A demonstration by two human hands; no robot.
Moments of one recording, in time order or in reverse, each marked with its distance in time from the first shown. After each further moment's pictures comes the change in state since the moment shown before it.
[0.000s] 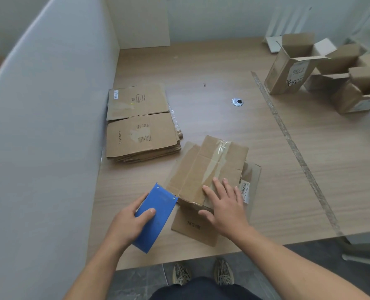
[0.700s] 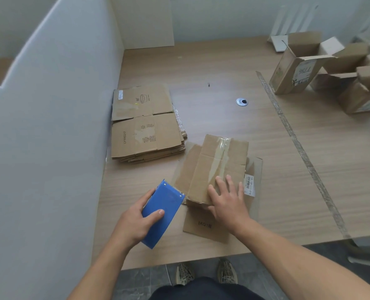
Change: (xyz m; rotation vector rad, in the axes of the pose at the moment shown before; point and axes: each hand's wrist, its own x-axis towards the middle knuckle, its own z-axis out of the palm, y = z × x) left_hand 0.004 0.001 0.001 0.094 -0.001 0.117; right_hand 0.023 0.001 0.010 -0.117 0.033 -0.036
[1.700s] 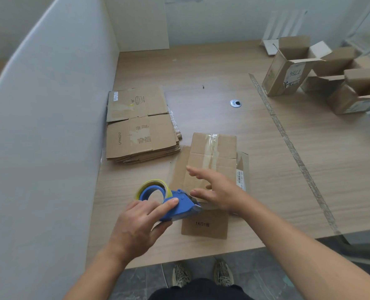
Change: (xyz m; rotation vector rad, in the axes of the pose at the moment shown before) left_hand -0.012 0.004 0.009 0.564 0.310 1.064; right_hand 0.005 -0.007 -0.097 0.800 -0.151 -0.204
